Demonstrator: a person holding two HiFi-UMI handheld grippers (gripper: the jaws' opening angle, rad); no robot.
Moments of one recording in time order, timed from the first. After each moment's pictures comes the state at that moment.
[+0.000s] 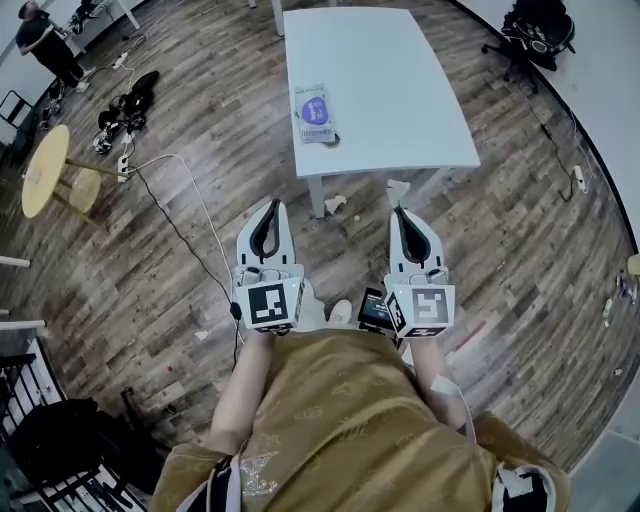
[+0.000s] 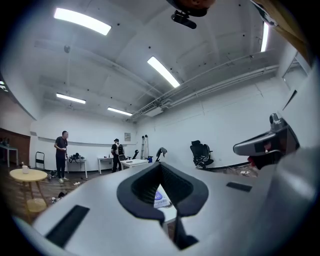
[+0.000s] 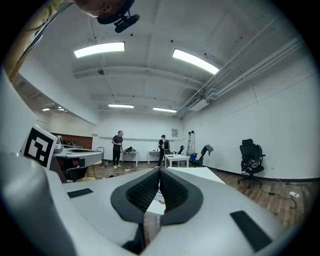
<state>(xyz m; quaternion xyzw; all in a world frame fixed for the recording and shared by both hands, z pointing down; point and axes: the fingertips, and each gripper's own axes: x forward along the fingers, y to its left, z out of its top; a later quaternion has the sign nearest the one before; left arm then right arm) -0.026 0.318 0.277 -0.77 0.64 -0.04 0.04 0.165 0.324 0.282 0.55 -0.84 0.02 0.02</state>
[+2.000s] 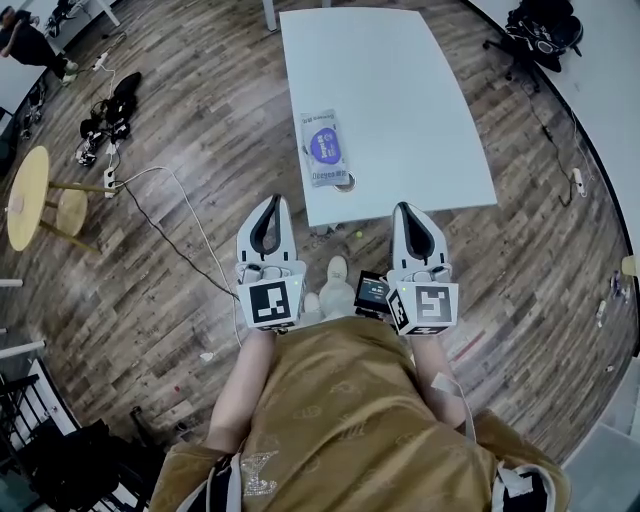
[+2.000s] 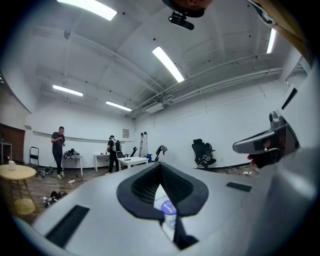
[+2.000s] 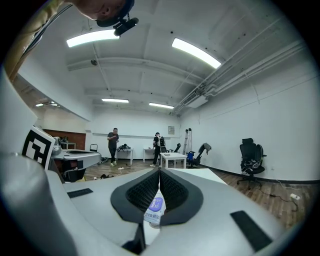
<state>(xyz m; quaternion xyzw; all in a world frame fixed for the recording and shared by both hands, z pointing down) -0.076 0.142 0.292 -0.78 0.62 -0.03 0.02 0.116 0.153 0.288 0.57 -0.82 0.02 0.04</state>
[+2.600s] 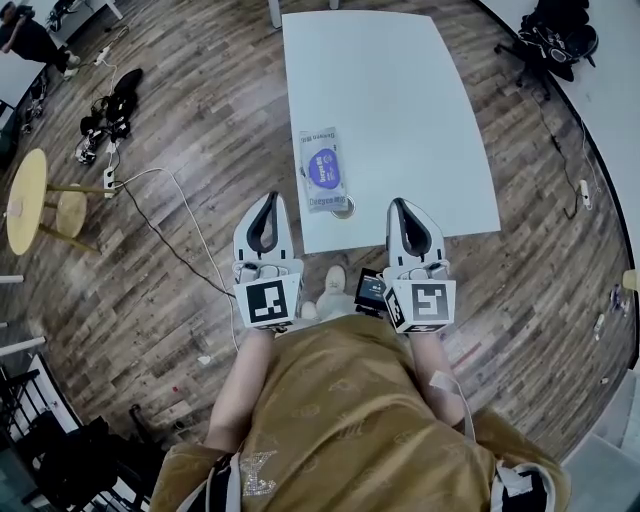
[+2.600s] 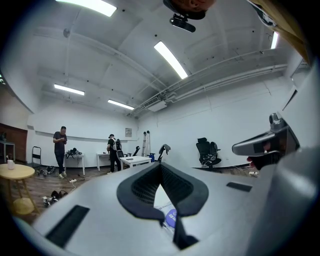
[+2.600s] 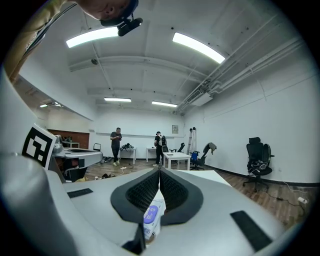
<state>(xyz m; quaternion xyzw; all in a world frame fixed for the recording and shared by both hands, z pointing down) -0.071 0.059 0.298 -0.76 0.64 -0.04 0.01 0.117 0.062 0.296 0.55 -0.84 0.02 0.04</state>
